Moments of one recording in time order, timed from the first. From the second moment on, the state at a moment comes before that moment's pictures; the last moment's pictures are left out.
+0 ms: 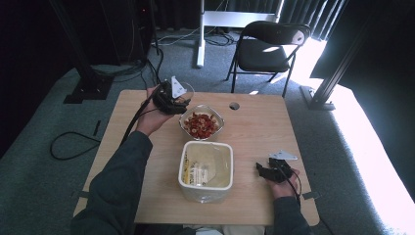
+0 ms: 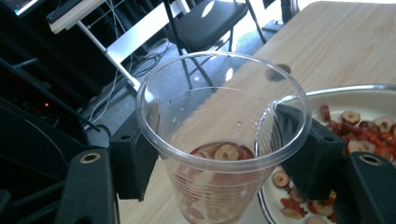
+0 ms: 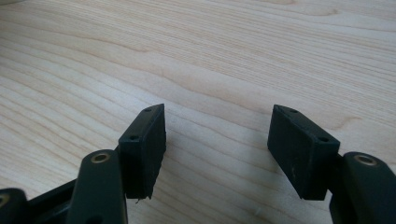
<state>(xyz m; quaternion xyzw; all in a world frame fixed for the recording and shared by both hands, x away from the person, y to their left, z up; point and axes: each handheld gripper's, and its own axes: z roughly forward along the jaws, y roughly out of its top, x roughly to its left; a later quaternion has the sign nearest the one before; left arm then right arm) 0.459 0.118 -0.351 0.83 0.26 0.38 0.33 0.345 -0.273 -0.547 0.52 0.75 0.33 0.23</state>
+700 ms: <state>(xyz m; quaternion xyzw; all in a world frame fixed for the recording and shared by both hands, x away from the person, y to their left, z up) 0.453 0.100 -0.363 0.85 0.20 0.42 0.24 0.345 -0.272 -0.547 0.52 0.75 0.33 0.23</state>
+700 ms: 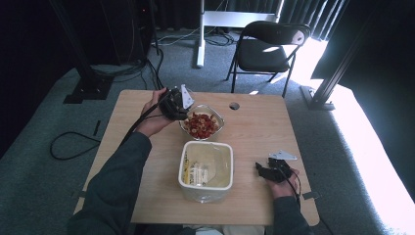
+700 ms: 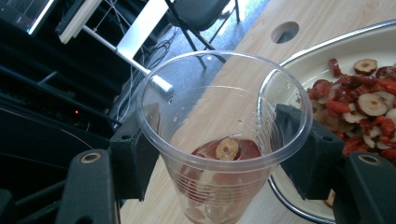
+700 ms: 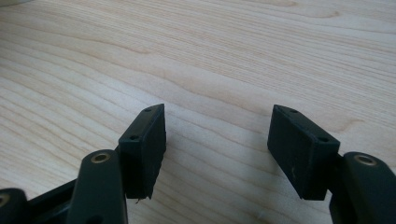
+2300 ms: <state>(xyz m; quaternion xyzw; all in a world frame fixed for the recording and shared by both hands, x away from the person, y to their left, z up) 0.438 0.074 -0.376 0.87 0.06 0.48 0.07 0.345 -0.271 -0.548 0.52 0.75 0.34 0.23</state>
